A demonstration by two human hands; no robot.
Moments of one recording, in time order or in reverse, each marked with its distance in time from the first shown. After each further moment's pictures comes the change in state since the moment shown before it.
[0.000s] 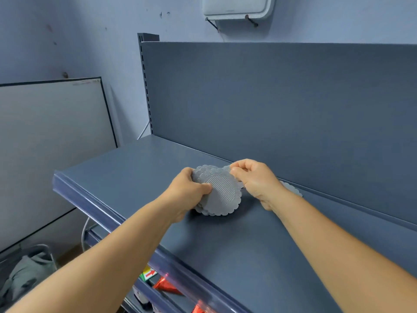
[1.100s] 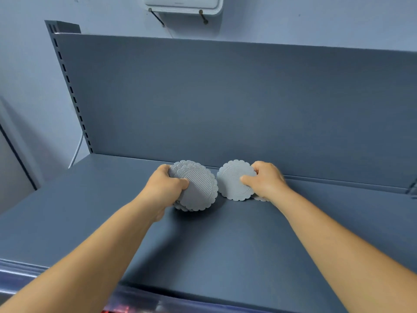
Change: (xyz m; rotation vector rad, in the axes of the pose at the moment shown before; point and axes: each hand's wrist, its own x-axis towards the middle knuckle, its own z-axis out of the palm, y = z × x) left_hand 0.072 0.013 -0.032 0.031 -0.257 0.092; right_hand -0.001 0.013 -0.020 -0.482 0.480 0.381
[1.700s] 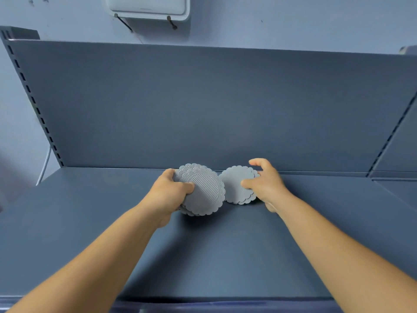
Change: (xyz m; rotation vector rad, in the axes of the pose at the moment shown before) left_hand -0.005 0.008 0.029 -0.078 -0.191 0.009; right_hand -0.023 0.031 -0.016 0.481 0.098 0.138
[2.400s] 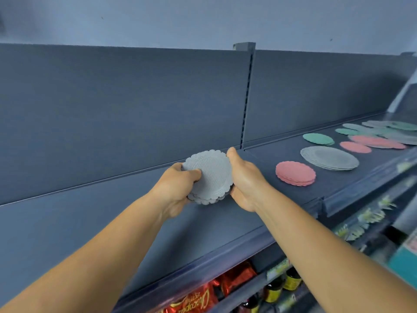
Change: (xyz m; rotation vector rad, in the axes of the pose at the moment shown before) left_hand -0.050 0.029 0.213 -0.035 -0.510 0.021; right_hand -0.084 0.045 -0.161 0.526 0.188 0.192
